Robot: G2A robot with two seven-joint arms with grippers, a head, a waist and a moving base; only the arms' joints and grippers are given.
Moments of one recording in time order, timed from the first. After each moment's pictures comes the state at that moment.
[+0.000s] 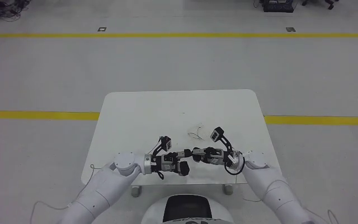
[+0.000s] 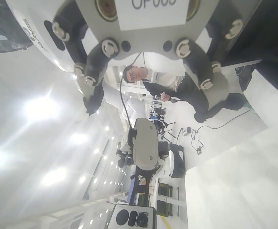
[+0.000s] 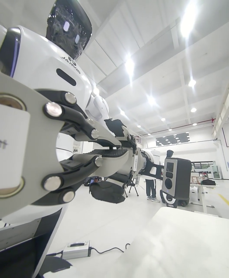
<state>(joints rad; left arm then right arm) 1.32 -1.10 -0.85 -1.32 -0.62 -0.18 -1.02 -1.34 -1.23 1.08 -1.07 0.65 -0.33 1.28</state>
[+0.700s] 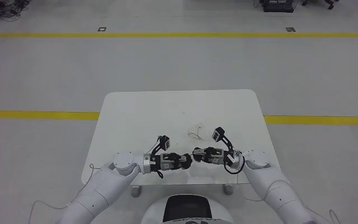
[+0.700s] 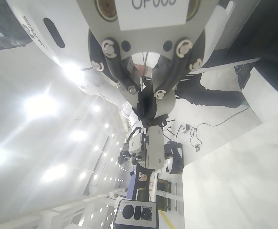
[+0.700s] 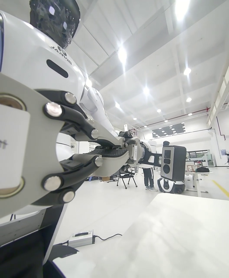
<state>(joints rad) 1.32 -1.09 -0.85 -1.31 -0.63 -0.18 -1.00 -1.34 -1.22 1.08 -1.08 0.58 -0.31 1.23</state>
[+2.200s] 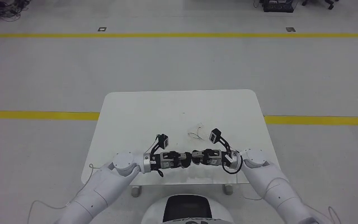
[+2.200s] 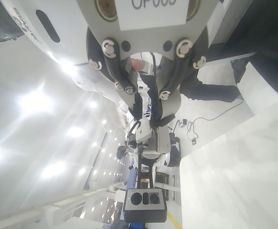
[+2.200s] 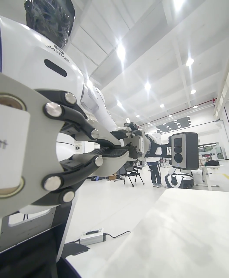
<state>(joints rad) 1.32 -1.08 -0.83 -1.32 -0.61 -0.20 -0.94 -1.31 -1.21 1.03 -1.05 0.58 -0.26 1.24</state>
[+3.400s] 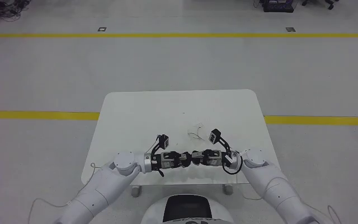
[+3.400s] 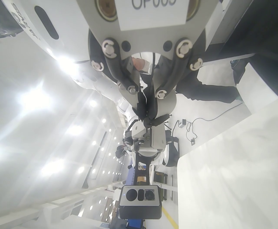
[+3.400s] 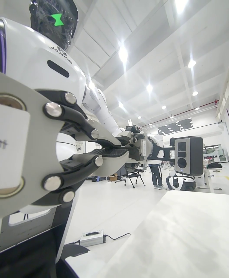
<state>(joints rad) 1.30 -1.08 -0.81 -1.30 -0.63 -0.20 -0.93 -1.30 -1.21 1.01 -1.03 0.61 -0.29 1.26</state>
